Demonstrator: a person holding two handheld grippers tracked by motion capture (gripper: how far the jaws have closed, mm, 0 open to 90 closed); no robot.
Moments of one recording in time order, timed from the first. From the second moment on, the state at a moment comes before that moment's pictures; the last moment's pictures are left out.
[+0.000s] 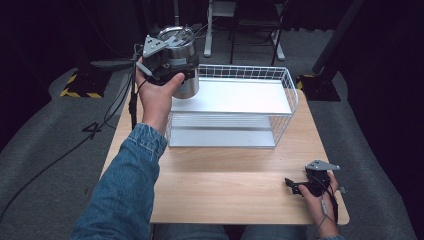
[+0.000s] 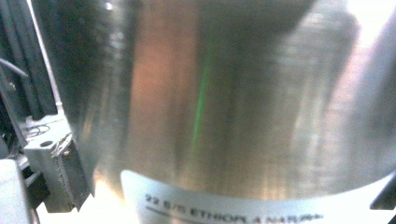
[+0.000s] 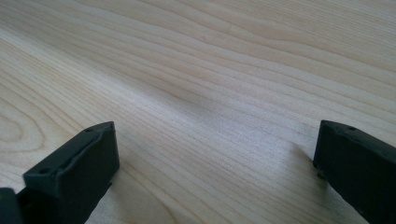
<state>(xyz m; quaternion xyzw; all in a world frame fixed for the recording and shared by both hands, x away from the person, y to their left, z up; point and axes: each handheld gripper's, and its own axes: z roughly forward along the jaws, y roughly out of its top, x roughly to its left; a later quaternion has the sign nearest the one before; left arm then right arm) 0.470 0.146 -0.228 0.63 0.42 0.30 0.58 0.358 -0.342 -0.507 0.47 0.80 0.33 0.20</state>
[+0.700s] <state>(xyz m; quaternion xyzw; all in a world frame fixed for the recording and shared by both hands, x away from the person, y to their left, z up) 0.509 0.125 -0.252 0.65 0.46 0.30 0.53 0.357 -0.342 -0.507 0.46 0.80 0.34 0.20</state>
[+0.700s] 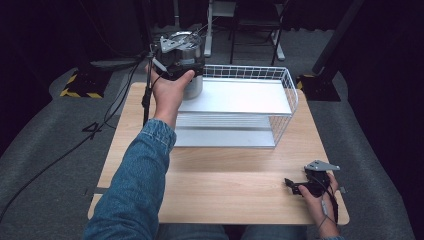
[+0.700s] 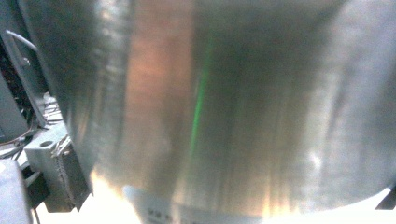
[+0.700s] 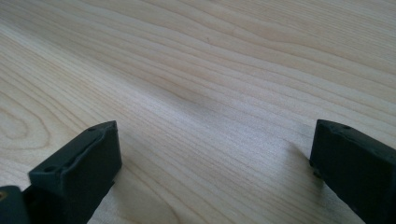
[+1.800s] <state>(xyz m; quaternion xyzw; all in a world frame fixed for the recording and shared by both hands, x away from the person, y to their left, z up) 0.507 0.112 -0.271 0.64 0.46 0.33 0.52 0.356 -0.341 -0.506 0.46 0.80 0.34 0.20</state>
